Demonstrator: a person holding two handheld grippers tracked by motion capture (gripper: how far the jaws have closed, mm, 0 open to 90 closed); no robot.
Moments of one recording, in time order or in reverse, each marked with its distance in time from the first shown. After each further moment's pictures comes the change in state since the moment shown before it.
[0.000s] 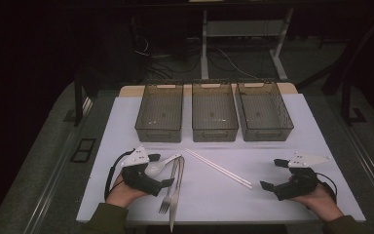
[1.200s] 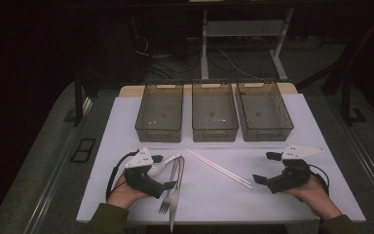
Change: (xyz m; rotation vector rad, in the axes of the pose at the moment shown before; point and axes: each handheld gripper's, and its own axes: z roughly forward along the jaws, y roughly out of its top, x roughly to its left) left arm -0.005 0.002 0.005 0.043 -0.014 0.038; right arm 0.005 0.029 0.010 -0.024 0.051 -0.016
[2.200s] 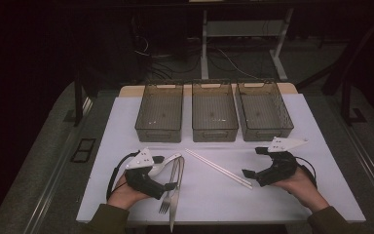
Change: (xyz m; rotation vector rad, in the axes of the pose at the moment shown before) left arm -0.004 0.002 0.001 -0.011 -0.011 0.005; right arm 0.001 0.020 0.027 0.028 0.025 -0.013
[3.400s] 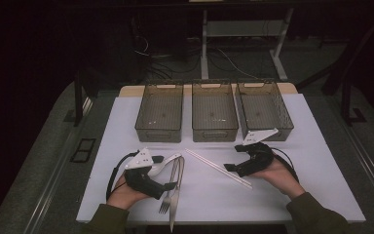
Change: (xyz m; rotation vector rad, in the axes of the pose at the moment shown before) left arm 0.000 0.000 -0.001 -0.007 0.003 0.001; right arm 0.001 0.027 0.054 0.123 0.033 -0.038
